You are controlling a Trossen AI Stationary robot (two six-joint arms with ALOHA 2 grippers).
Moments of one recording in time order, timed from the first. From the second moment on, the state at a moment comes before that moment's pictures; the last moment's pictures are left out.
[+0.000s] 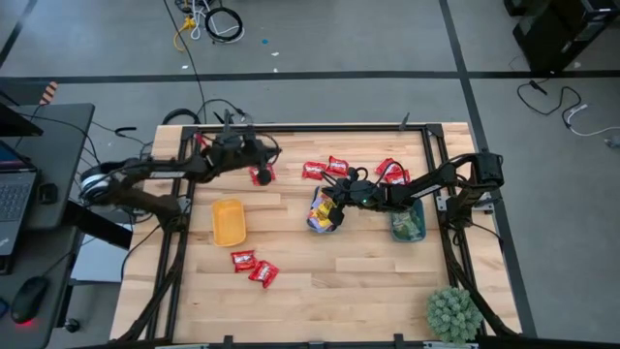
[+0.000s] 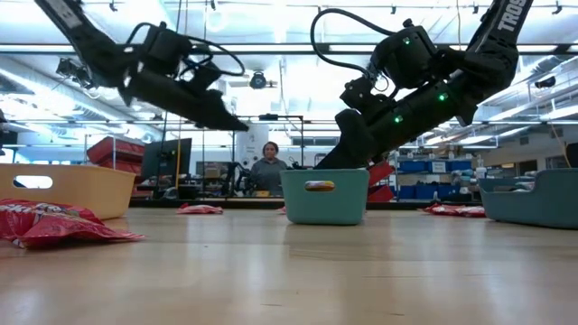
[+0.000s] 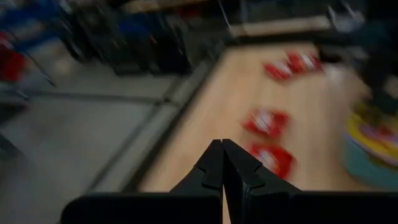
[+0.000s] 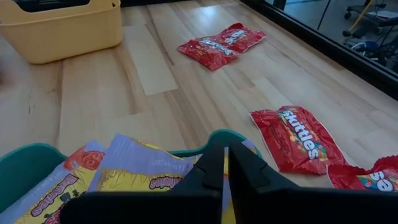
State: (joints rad) left arm 0.55 1.31 0.52 0.54 0.09 0.26; right arm -0.07 1.73 0.61 0.65 0.32 0.13
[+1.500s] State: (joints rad) left arm -0.38 1.45 0.83 -0.54 0.03 -0.24; right arm 0.03 1.71 0.62 0.66 0.32 0.17
